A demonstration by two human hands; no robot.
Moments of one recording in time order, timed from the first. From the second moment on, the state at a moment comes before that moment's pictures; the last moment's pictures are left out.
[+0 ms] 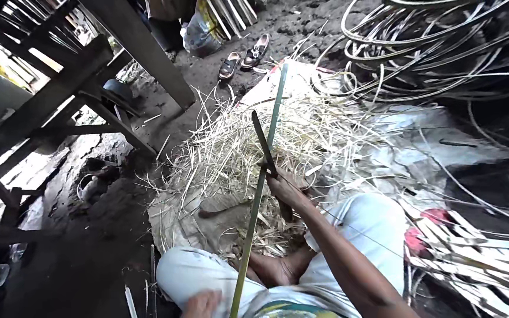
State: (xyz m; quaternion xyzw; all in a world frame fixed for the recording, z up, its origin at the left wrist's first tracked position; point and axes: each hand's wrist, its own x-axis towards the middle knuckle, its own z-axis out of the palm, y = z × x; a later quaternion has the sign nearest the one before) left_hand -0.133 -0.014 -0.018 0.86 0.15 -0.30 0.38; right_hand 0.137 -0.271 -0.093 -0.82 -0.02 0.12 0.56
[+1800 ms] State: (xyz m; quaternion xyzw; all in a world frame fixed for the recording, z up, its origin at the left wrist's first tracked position) left_hand -0.160 0.000 -0.004 0.93 0.07 -0.03 0.35; right_hand 0.212 -0.385 -0.119 -0.72 0.20 0.06 0.66
